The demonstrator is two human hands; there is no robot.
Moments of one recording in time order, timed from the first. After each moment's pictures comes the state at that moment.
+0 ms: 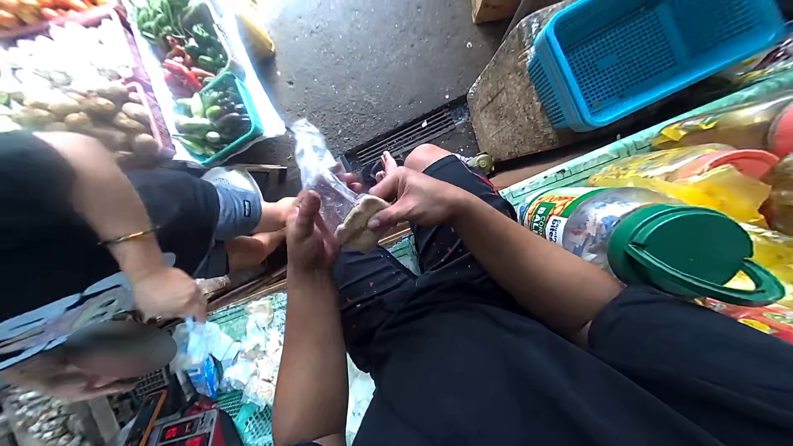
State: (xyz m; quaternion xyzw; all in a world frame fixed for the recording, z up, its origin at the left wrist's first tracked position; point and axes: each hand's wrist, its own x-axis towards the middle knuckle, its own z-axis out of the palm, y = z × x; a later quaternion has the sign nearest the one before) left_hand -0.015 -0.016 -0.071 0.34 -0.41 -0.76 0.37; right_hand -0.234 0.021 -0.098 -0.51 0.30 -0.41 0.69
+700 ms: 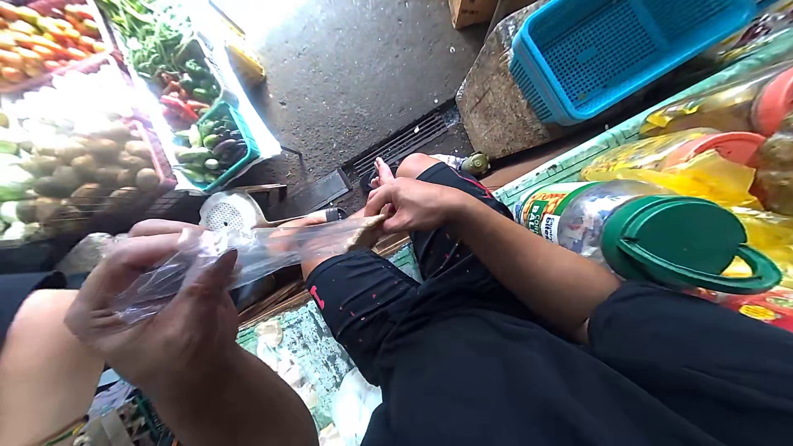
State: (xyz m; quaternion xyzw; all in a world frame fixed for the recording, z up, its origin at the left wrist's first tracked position) left_hand 0.016 -0.037 0.061 0.34 -0.73 -0.41 0.43; right_hand -0.248 0.015 -0.101 -0.63 0.41 -0.31 0.58
